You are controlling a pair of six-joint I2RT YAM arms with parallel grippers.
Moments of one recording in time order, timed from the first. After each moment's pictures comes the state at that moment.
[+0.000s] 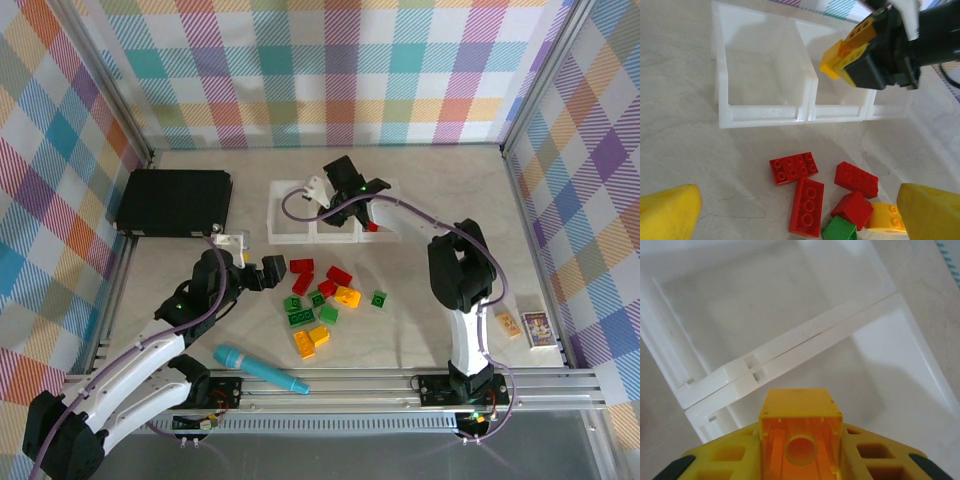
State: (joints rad) left arm -0.55 0.80 0.50 -0.15 -0.05 -0.47; right arm 0.62 2.03 1.66 -0.55 0.00 -0.54
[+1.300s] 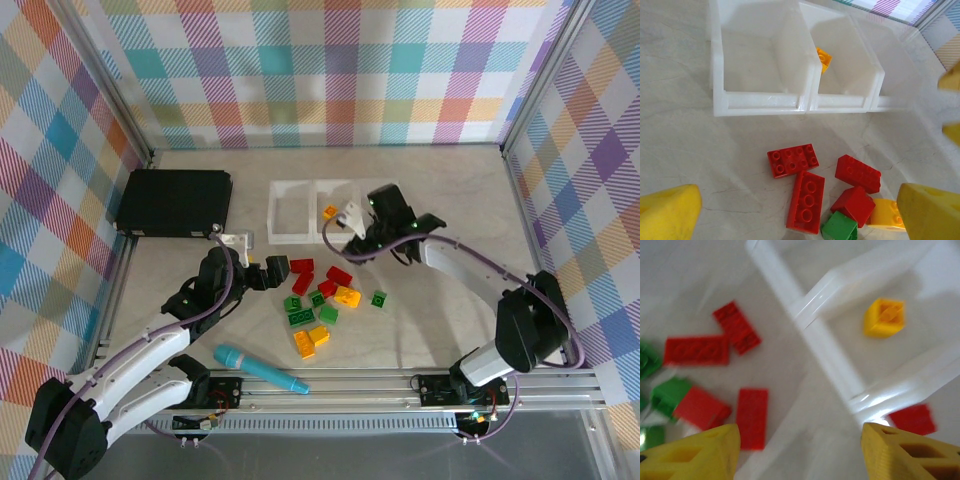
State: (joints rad) left arm -0.55 0.88 0.50 -0.11 -0.03 -0.50; right arm 0.59 1.48 1.08 -0.49 -0.23 -0.44
